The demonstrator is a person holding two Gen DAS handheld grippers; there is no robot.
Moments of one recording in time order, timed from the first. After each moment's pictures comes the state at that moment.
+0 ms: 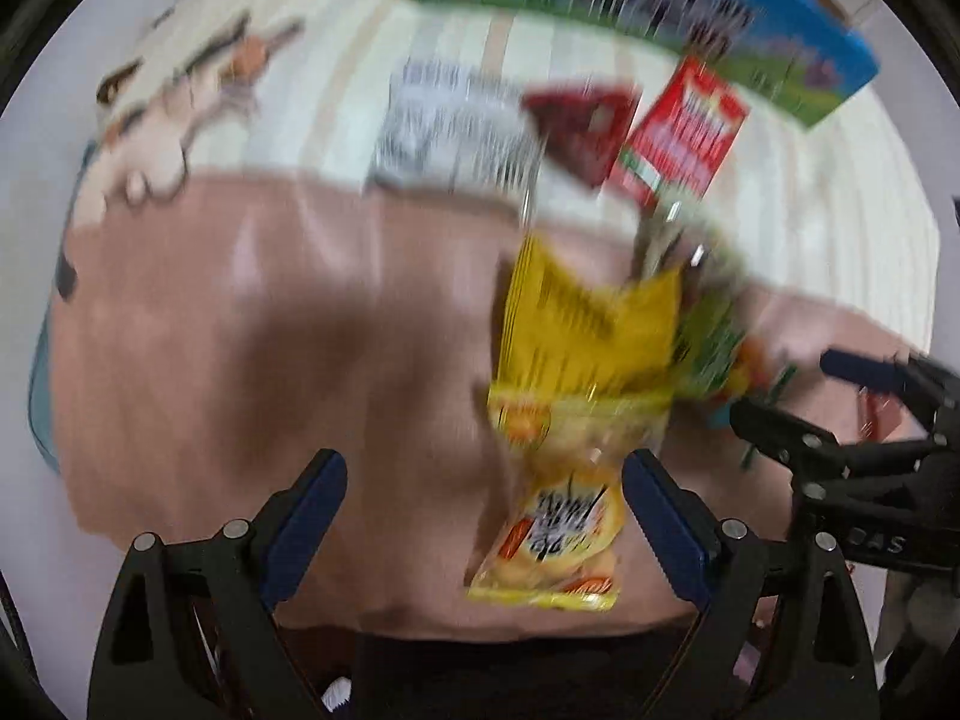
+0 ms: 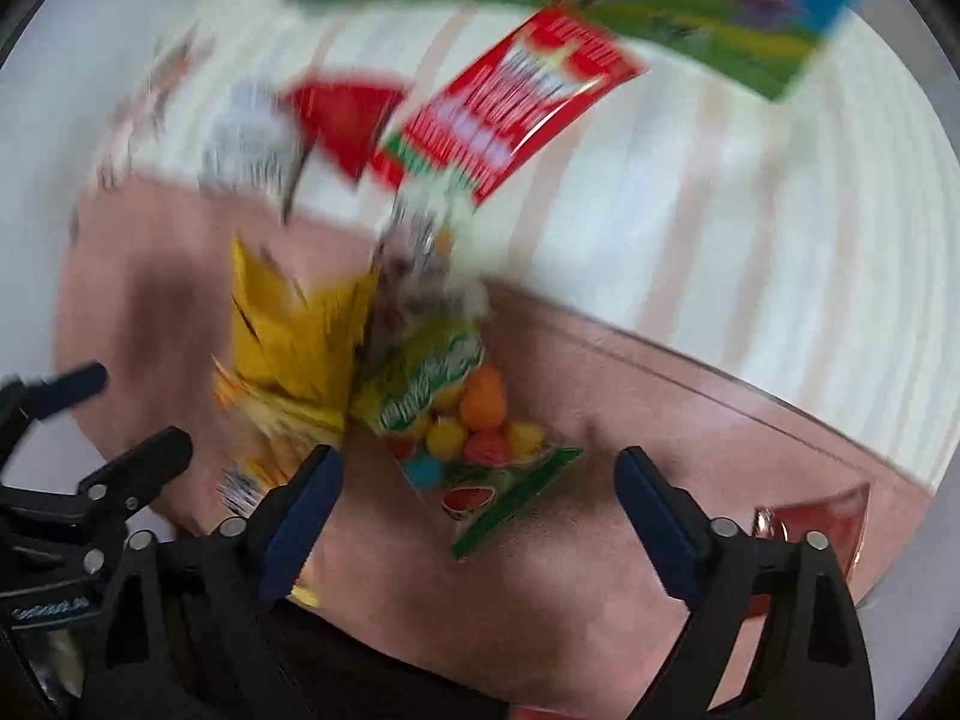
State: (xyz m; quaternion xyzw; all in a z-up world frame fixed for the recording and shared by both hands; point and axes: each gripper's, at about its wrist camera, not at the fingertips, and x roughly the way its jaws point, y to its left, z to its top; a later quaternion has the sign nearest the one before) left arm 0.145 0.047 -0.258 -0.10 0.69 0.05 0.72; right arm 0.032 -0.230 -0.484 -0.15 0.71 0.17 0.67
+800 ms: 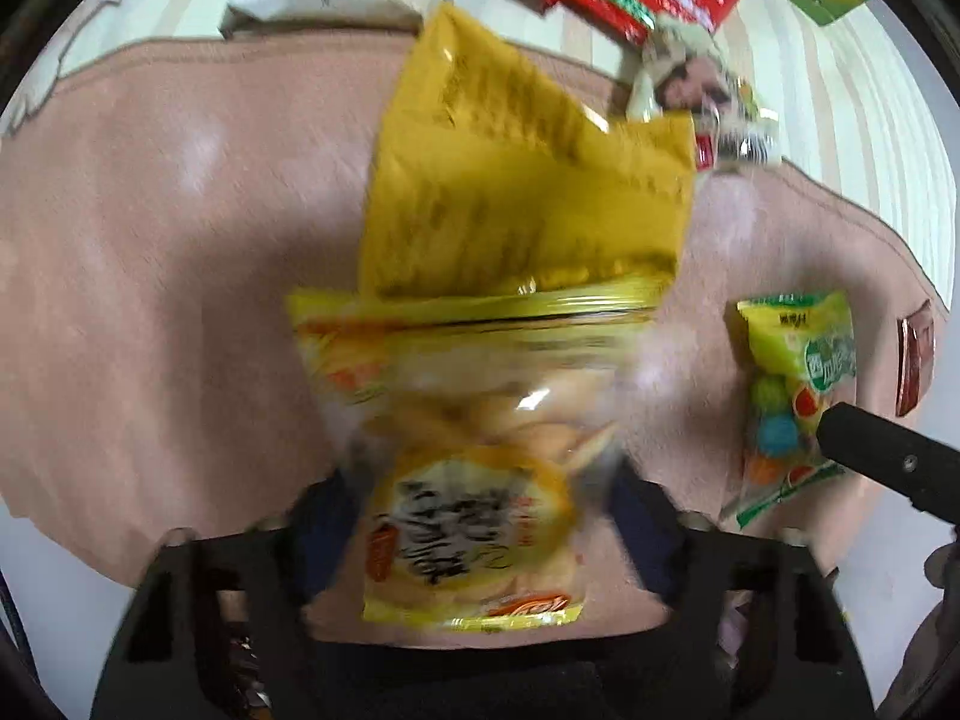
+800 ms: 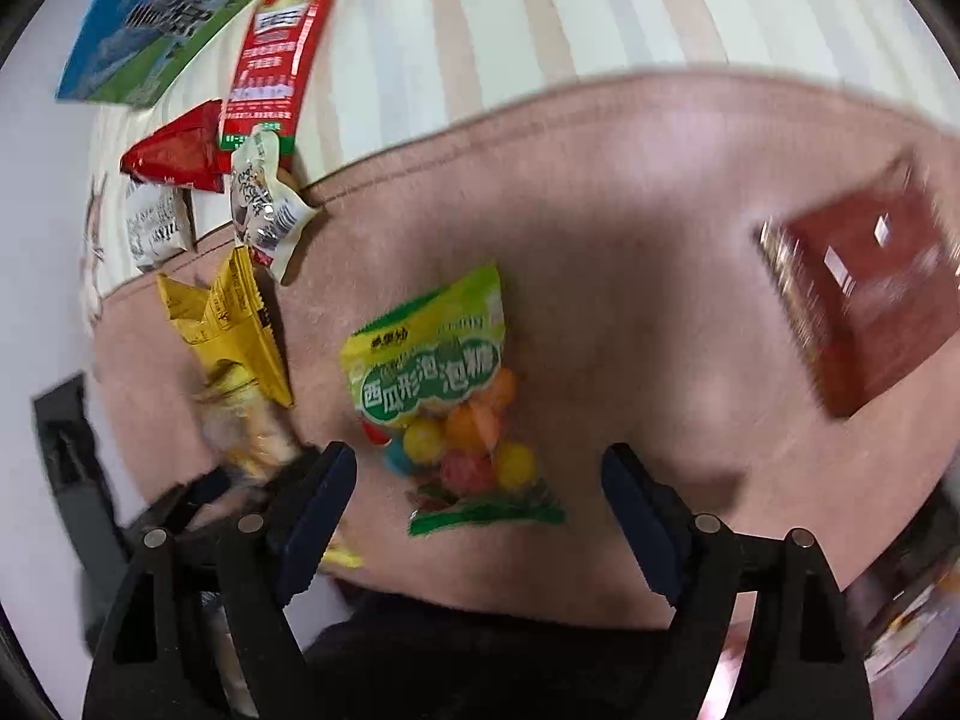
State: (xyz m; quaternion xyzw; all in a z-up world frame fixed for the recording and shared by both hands) left arm 0.143 0.025 -0.335 -0.12 0.73 0.01 0.68; right arm -0.002 -0.339 -0.507 0.10 0.77 0.06 0.63
